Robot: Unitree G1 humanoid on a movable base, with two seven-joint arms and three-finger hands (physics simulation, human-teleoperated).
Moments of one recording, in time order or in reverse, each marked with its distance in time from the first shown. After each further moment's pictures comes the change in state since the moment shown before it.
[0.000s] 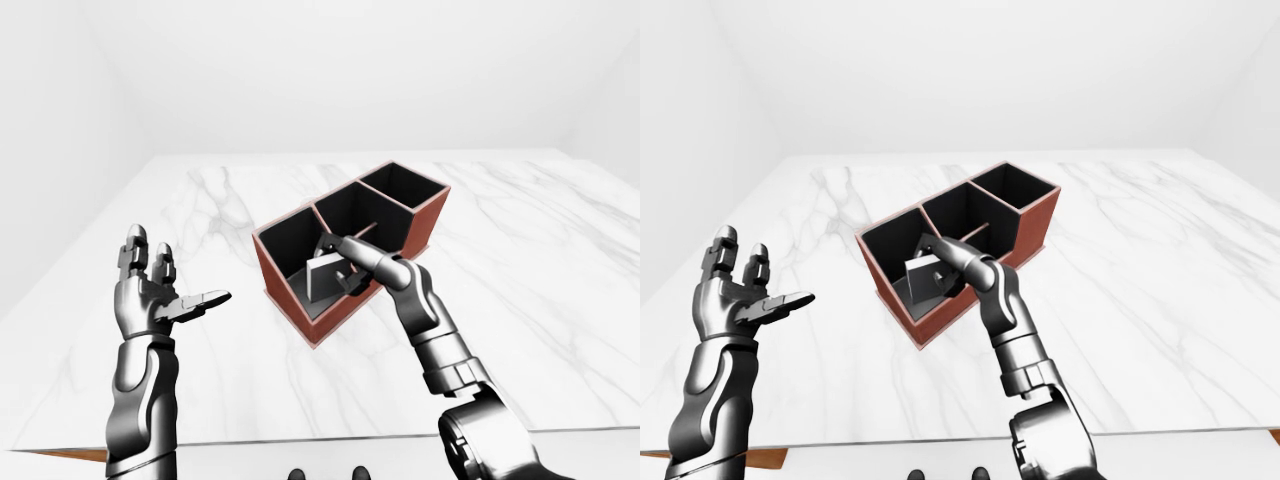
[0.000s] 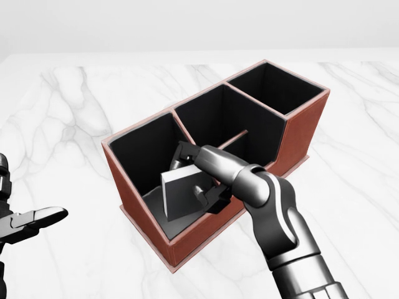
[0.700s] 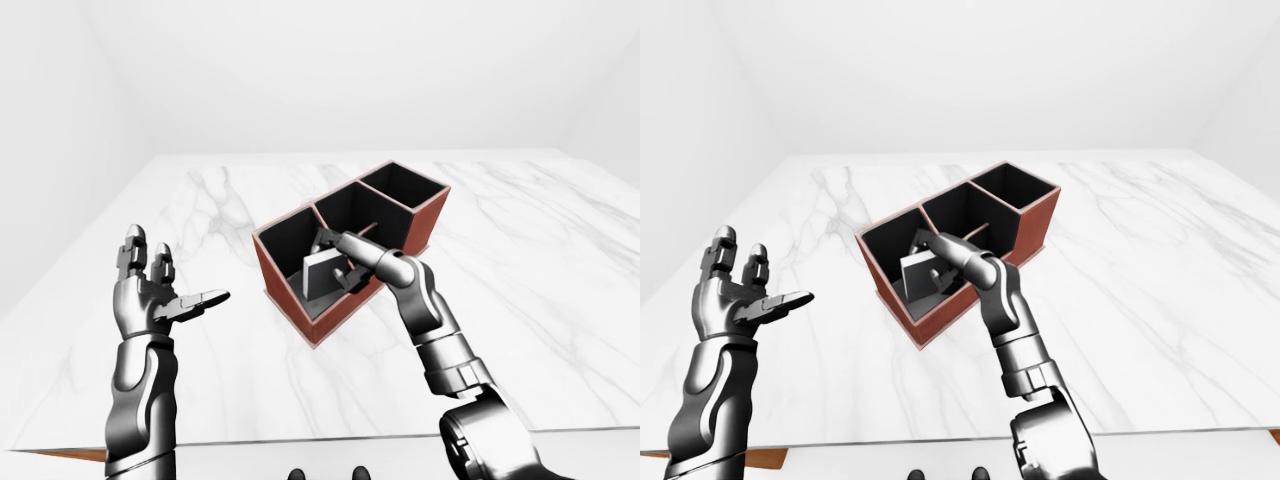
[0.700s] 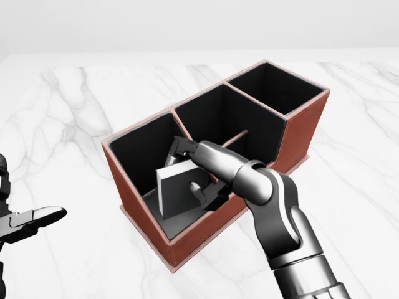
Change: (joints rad) left arm -0.004 0.005 0.004 0.008 -0.004 0.000 0.002; right arm 0.004 -0.005 0.003 -0.066 0.036 0.000 0.038
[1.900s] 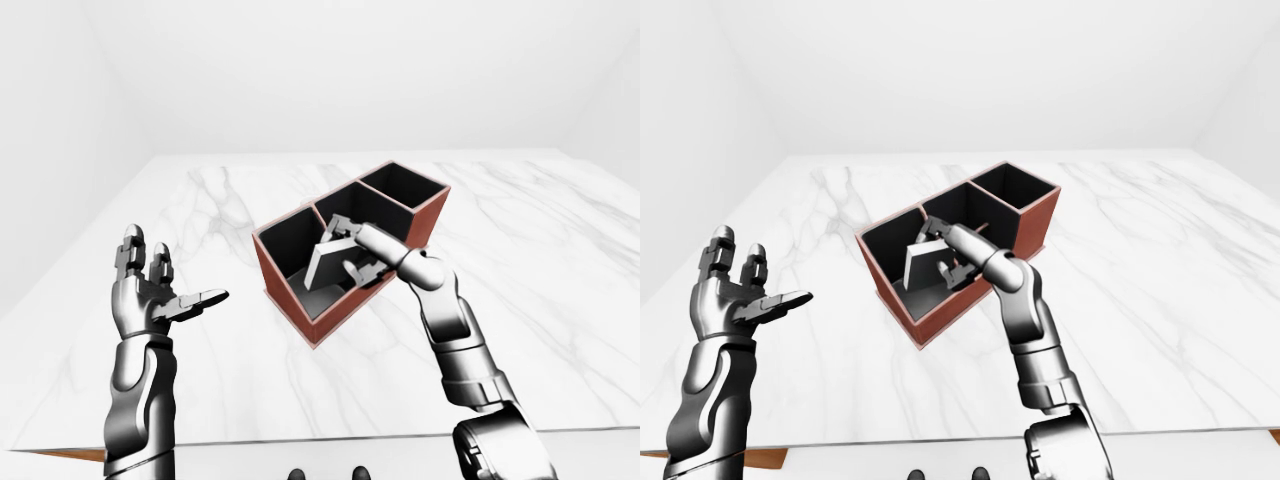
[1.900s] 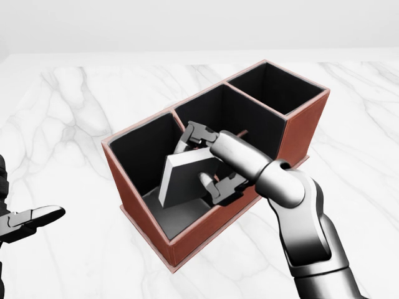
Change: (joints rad) left arm -0.002 0.004 0.004 0.003 -0.002 0.000 0.002; right arm 0.077 -0.055 -0.052 -0.182 0.179 0.000 0.017
